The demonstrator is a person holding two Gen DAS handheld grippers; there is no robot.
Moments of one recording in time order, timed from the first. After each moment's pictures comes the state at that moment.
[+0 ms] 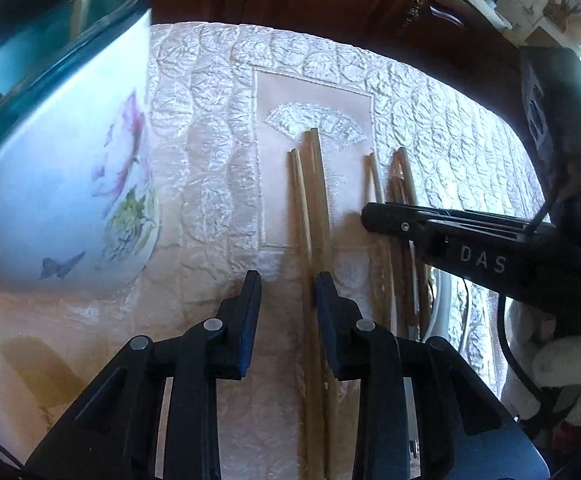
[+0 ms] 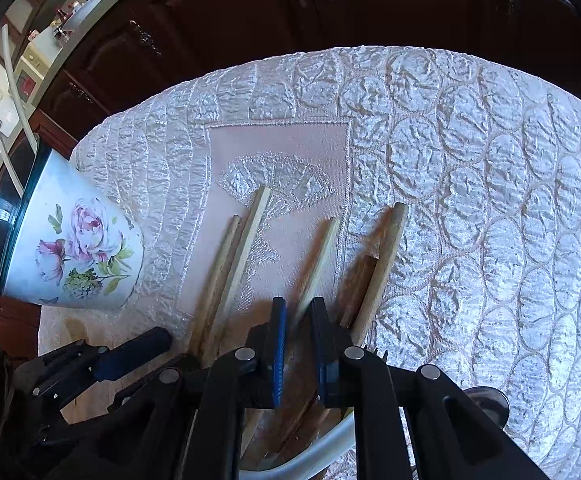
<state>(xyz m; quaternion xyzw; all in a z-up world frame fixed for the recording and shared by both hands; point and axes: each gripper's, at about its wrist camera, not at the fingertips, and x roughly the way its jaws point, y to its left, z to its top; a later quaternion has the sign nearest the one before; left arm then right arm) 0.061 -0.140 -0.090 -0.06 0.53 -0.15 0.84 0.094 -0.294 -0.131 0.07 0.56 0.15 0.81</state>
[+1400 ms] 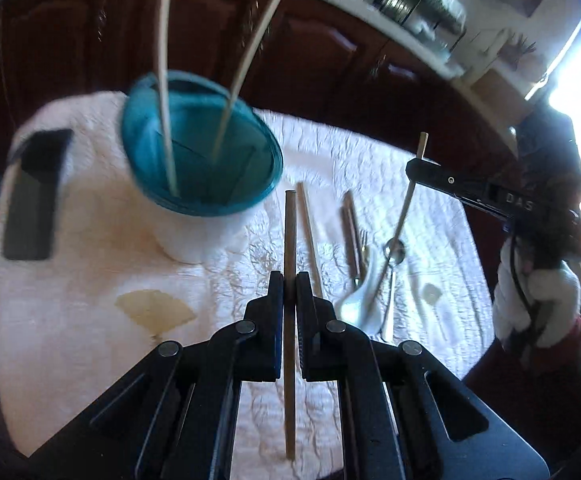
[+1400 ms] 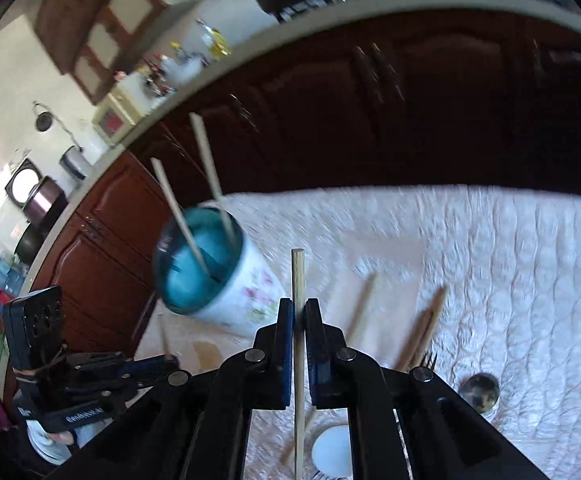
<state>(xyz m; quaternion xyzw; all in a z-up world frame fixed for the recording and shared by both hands) -0.029 -0.025 0.017 -0.12 0.46 -0.22 0.85 0.042 -0.279 0.009 0.11 0.42 0.26 0.86</state>
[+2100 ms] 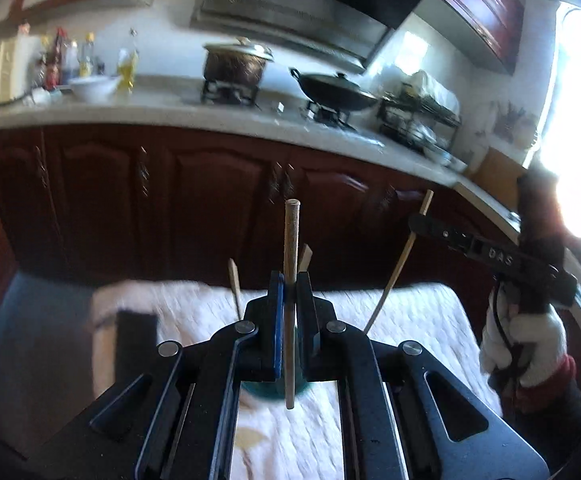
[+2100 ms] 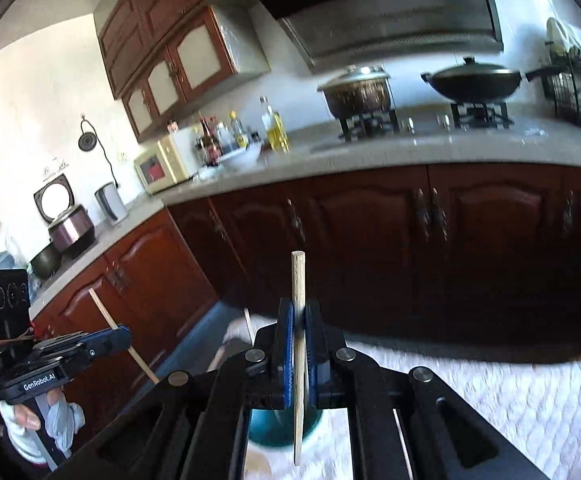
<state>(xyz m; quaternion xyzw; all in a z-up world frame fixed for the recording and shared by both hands) -0.003 0.037 0.180 -0.10 0.28 -0.15 0.94 0.048 -0.221 0.176 0.08 0.27 0.28 0.92</state>
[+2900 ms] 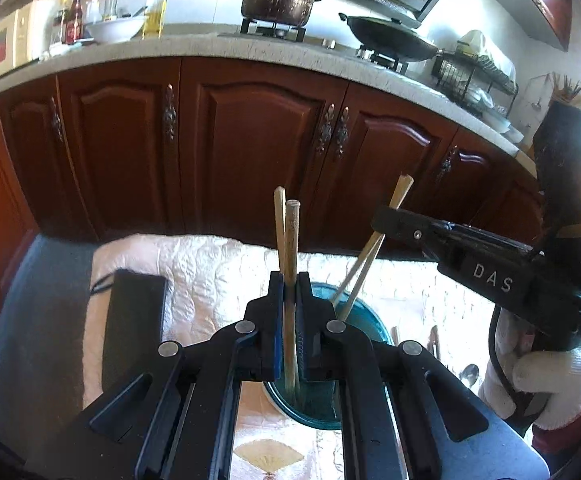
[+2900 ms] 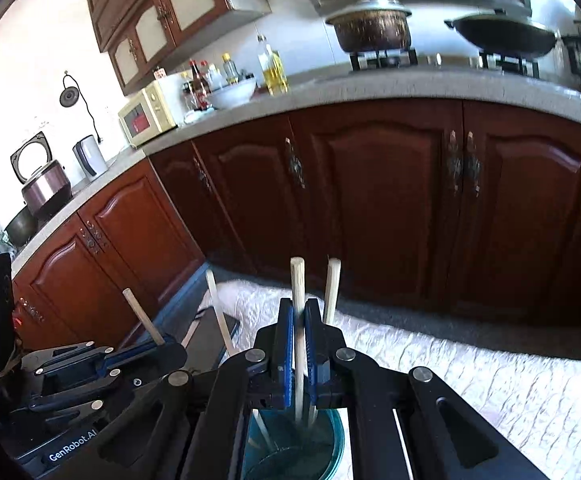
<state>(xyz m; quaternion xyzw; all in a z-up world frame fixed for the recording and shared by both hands) 0.064 0.020 0.068 -0.09 0.36 -0.08 0.93 0.127 -0.139 0.056 0.04 0.35 0.28 0.89</state>
